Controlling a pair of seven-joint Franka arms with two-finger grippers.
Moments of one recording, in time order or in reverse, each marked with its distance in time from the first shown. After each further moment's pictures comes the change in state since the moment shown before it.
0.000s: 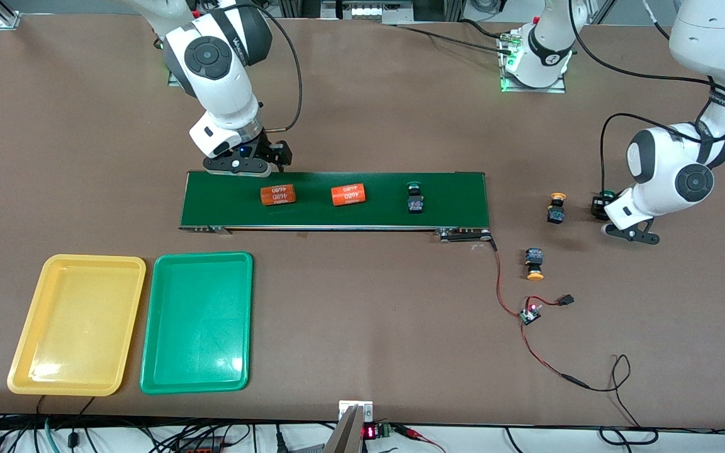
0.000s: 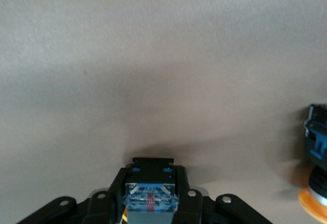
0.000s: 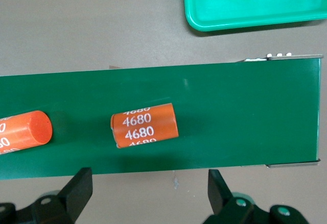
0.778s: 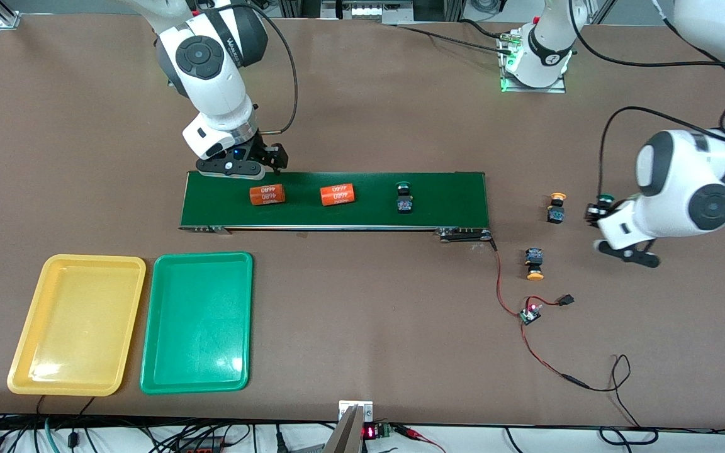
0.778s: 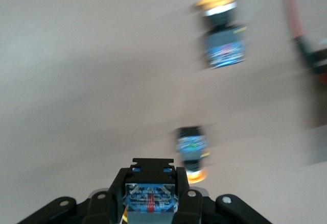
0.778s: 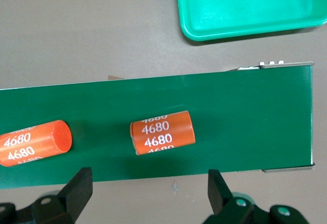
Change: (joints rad) left arm -0.031 -0.057 -0.231 0.353 -0.001 -0.487 -0.129; right arm -0.003 -0.006 -0.018 0.014 0.000 -0.006 0.001
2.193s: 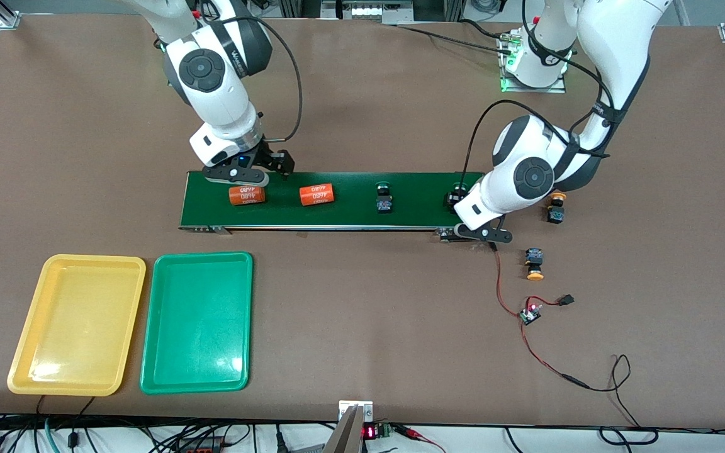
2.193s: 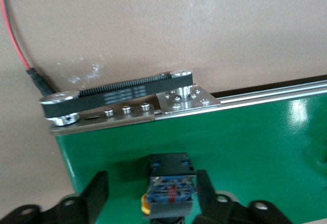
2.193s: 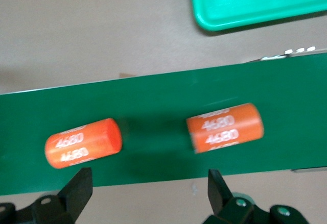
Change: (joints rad) left arm -0.095 0.073 -0.306 -0.102 -0.149 0.267 -0.512; right arm 0.023 0.060 0.002 0.009 0.081 0.064 0.009
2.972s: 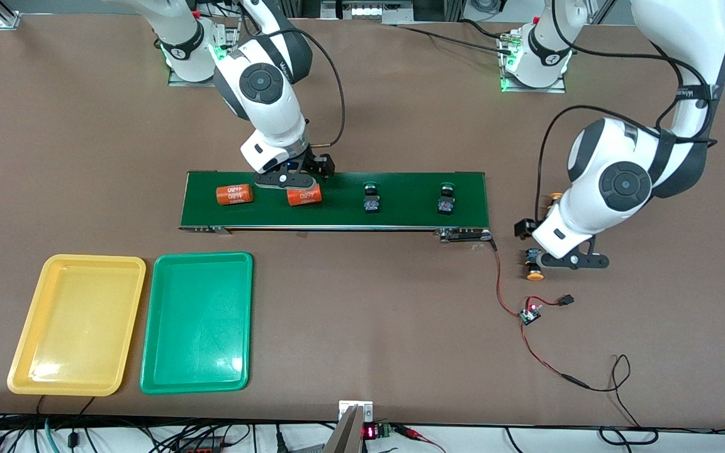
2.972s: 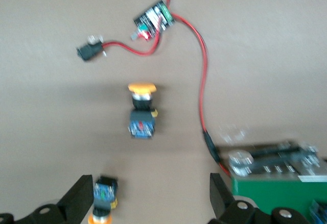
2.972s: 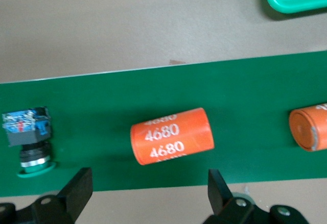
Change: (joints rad) left arm 0.050 -0.039 0.172 0.159 0.215 -0.110 0.007; right arm 0.099 0.167 0.006 0.157 -0.018 0.010 0.093
